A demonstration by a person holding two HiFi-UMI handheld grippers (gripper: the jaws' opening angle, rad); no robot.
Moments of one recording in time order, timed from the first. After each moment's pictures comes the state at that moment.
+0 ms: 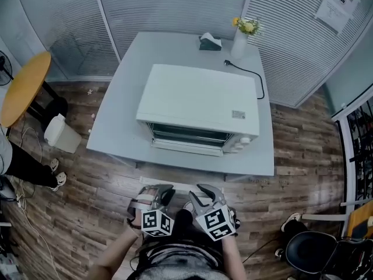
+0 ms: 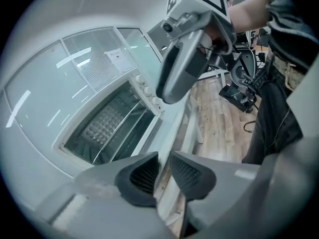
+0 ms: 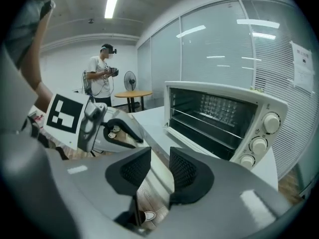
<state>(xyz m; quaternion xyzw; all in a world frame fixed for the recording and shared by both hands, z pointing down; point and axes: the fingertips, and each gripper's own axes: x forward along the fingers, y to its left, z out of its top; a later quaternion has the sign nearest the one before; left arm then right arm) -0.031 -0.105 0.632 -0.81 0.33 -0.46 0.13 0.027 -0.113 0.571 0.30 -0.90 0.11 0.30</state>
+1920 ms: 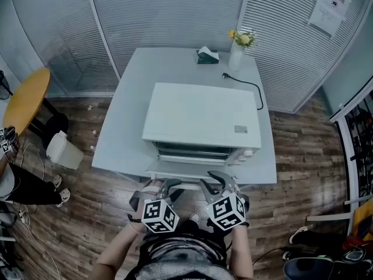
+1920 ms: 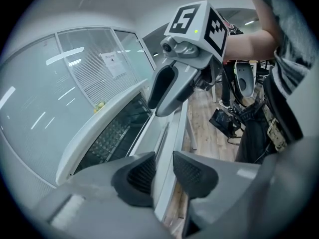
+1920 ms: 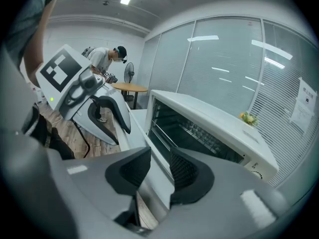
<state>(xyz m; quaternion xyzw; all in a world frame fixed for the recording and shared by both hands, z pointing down) -0.033 -0.165 0.564 -0.85 0.25 -0.45 0.12 0.023 -0.200 0.519 0.33 -0.88 0.00 0.34</state>
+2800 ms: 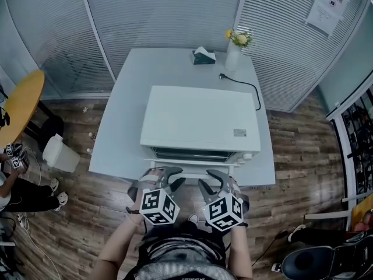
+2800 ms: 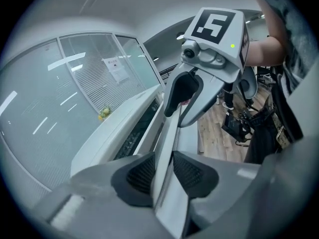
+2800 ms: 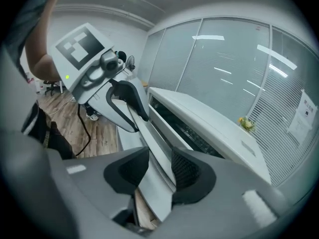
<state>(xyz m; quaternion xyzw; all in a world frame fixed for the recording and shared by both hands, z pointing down) -0.032 -0.219 0.534 -0.86 0.25 -0.42 0.14 0.019 -0.218 0.516 0.34 -0.86 -0.03 0.38</state>
